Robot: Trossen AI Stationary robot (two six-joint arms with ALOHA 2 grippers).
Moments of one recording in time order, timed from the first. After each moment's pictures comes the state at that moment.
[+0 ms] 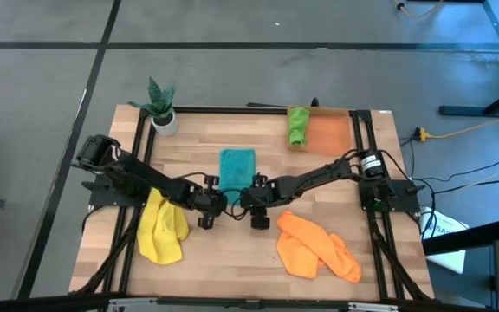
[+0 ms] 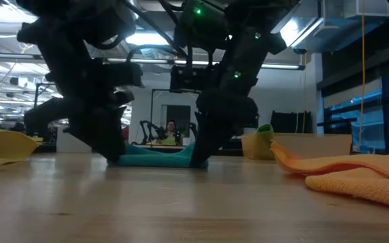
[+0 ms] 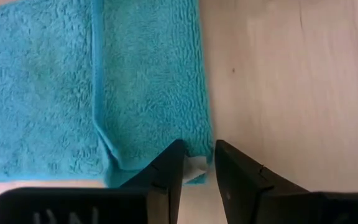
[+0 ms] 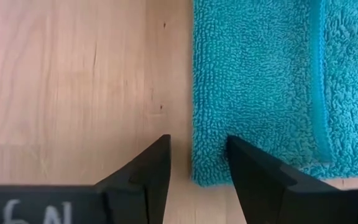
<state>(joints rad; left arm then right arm) -0.26 1.62 0.74 -0.25 -0.34 -0.04 0.15 2.08 1.37 -0.41 0.15 0.10</state>
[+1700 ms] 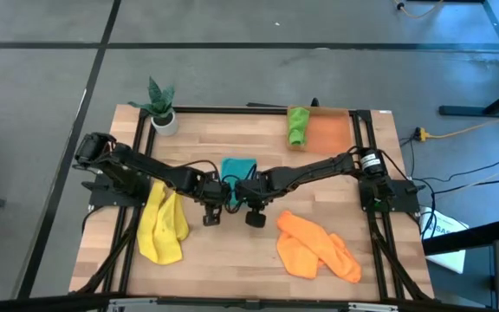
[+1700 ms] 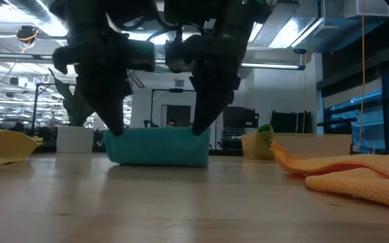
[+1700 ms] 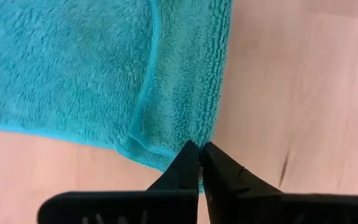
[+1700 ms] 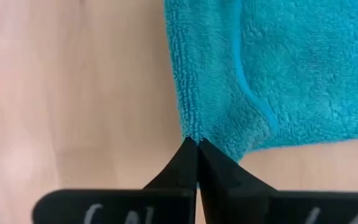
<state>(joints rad) -0.16 1.59 0.95 -0.59 -0.10 -0.31 0.12 2.08 1.60 -0.76 0.02 0.30</state>
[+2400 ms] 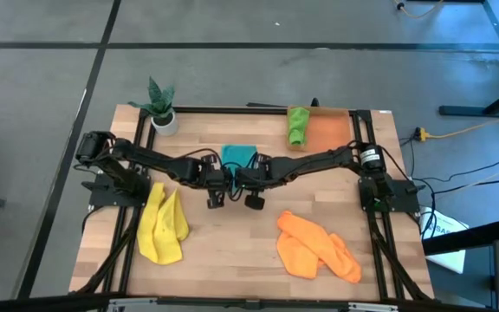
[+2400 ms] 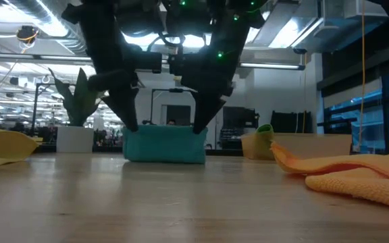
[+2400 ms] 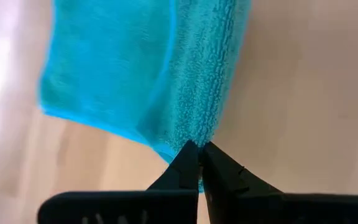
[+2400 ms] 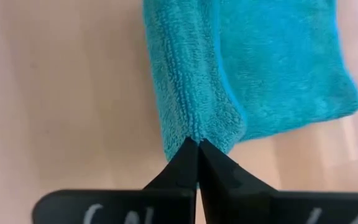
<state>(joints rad) -0.06 1.59 0.96 -0.61 -0.33 -0.21 0.04 2.08 1.60 -0.77 0.28 0.19</state>
